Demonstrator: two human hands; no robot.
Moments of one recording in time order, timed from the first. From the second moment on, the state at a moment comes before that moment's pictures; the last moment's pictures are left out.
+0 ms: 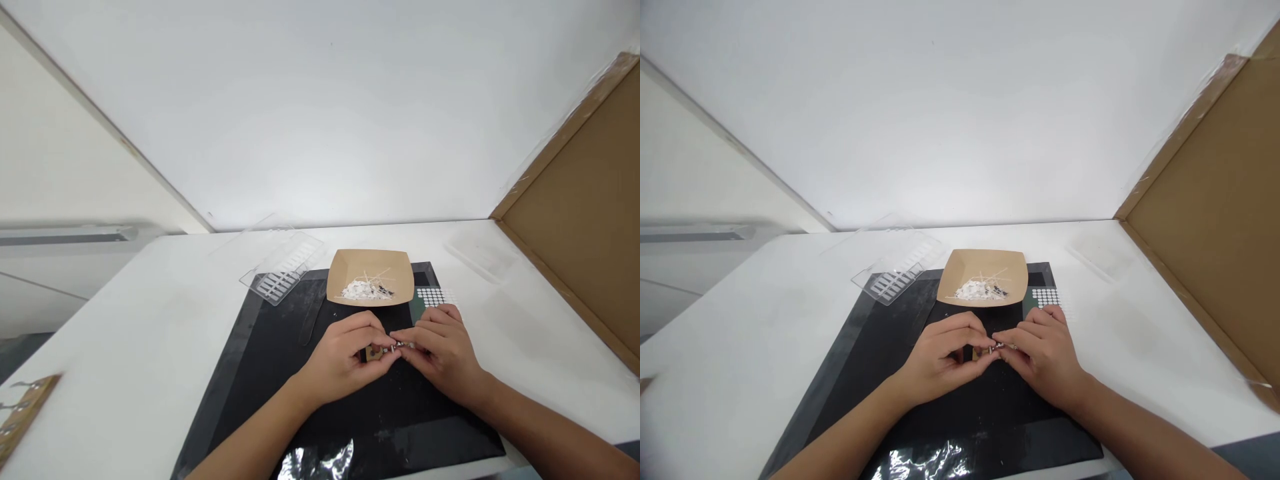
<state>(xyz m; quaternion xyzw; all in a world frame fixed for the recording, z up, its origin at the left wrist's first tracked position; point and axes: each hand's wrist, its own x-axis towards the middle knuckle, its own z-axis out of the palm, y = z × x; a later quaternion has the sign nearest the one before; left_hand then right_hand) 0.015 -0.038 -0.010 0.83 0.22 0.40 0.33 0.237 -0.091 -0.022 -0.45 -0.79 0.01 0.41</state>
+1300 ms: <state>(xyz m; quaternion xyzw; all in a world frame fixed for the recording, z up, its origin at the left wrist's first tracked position) -0.009 -0.012 -0.011 0.91 0.21 0.19 0.31 0.247 -0.091 -0.016 -0.46 -0.84 0.07 0.27</state>
